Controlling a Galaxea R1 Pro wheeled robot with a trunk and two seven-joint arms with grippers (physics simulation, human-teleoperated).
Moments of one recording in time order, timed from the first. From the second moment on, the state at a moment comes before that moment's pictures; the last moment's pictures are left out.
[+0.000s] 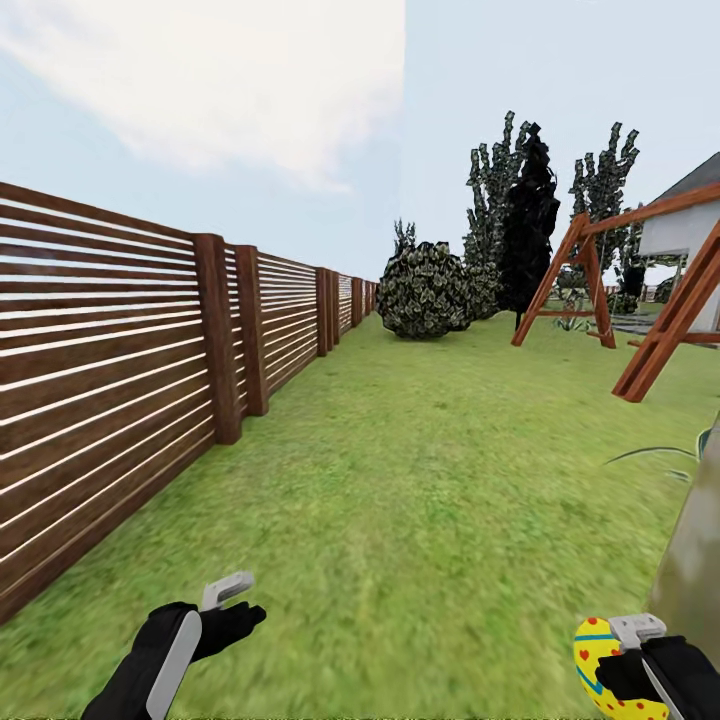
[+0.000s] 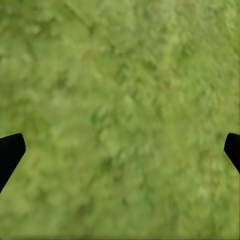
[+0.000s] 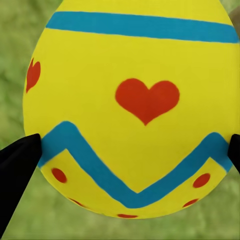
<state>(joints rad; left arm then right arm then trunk) -0.31 0.00 0.11 -1.03 0.37 0.80 0.11 -0.32 -0.38 -0.04 -0.79 0.09 0.67 0.22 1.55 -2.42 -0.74</state>
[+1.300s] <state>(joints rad) -0.31 0.00 0.11 -1.04 0.37 0.80 0.11 -0.32 -0.36 -0.04 -0.79 0.10 0.68 0.22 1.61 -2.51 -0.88</state>
